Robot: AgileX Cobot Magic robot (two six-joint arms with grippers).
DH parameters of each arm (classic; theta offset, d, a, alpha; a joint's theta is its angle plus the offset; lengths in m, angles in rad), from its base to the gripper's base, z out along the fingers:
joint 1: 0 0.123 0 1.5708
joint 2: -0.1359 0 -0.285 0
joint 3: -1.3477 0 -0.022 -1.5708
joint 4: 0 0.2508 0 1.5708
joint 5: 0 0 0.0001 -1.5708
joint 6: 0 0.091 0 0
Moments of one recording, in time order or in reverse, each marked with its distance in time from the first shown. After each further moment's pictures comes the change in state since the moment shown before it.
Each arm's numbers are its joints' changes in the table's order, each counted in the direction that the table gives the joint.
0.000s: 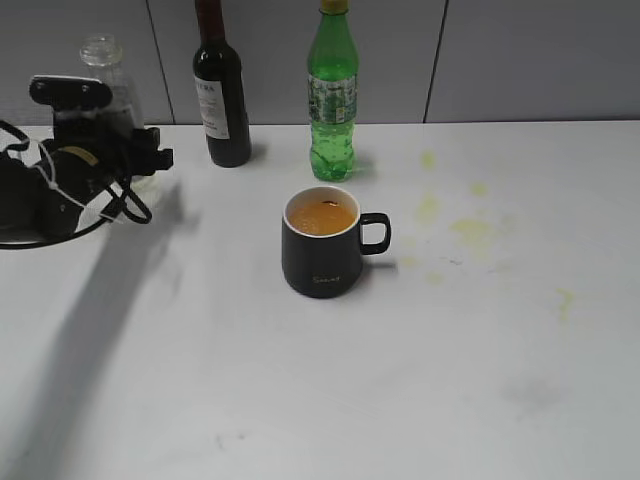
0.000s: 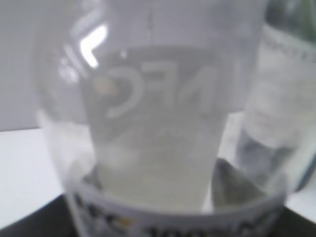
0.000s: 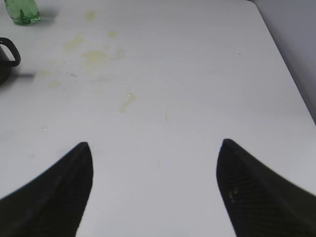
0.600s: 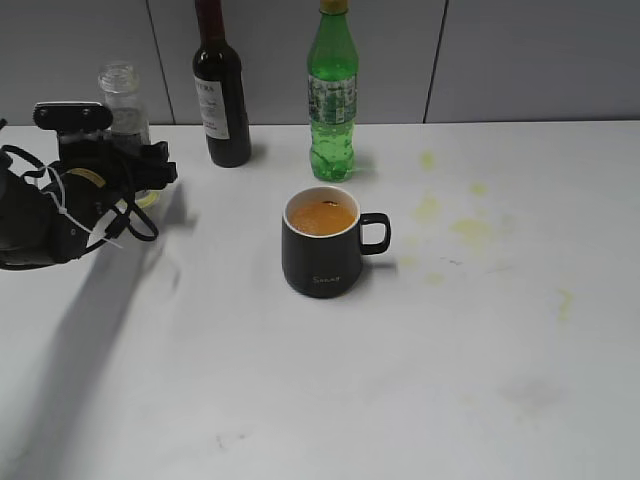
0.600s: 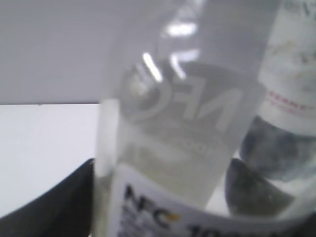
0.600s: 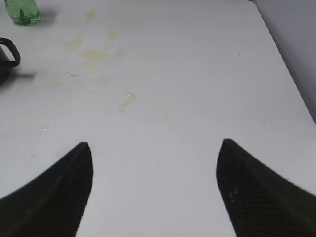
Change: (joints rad) left arm 0.000 -0.089 -0.003 0.012 0.110 -0.092; right arm 0.000 0.000 0.000 0.000 0.000 0.000
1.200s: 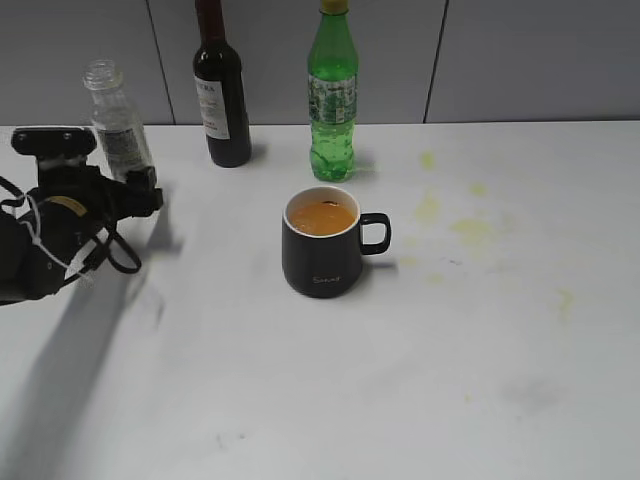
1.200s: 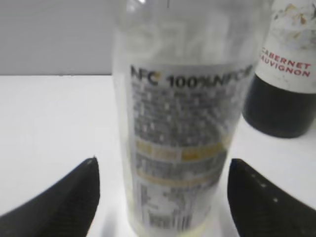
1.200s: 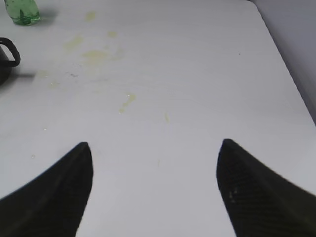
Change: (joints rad) left arm -0.004 0.059 -0.168 -0.017 0.070 -0.002; right arm 0.000 0.000 0.000 0.000 0.000 0.000
